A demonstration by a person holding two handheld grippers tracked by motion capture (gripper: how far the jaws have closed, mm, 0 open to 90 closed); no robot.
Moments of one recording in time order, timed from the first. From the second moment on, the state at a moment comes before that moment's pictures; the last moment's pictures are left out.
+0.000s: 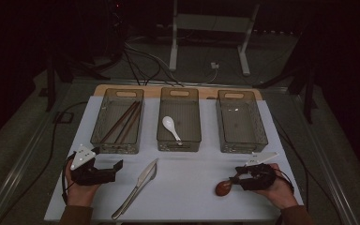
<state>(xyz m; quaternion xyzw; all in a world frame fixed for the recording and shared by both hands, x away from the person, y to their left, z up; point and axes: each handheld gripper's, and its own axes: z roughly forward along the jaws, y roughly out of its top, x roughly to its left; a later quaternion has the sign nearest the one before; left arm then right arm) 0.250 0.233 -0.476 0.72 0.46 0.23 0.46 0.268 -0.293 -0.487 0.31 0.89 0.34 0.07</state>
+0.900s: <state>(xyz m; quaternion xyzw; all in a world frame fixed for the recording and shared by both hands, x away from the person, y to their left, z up) 0.250 0.234 -0.476 0.72 0.46 0.23 0.46 0.226 -0.278 -0.505 0.22 0.93 0.30 0.05</state>
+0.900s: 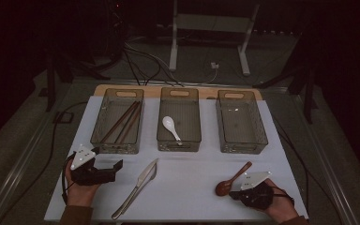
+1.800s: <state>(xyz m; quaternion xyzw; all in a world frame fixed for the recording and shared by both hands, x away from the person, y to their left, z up) 0.250 0.235 -0.476 0.72 0.46 0.23 0.46 0.281 -0.236 -0.512 0.27 0.91 0.29 0.12</state>
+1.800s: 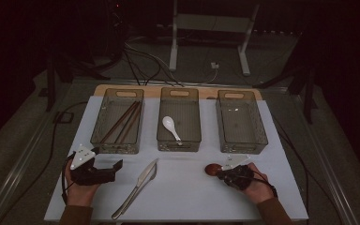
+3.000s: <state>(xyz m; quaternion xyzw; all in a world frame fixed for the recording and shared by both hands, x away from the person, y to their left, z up) 0.250 0.235 -0.477 0.72 0.46 0.23 0.46 0.303 -0.281 -0.491 0.39 0.85 0.35 0.12</state>
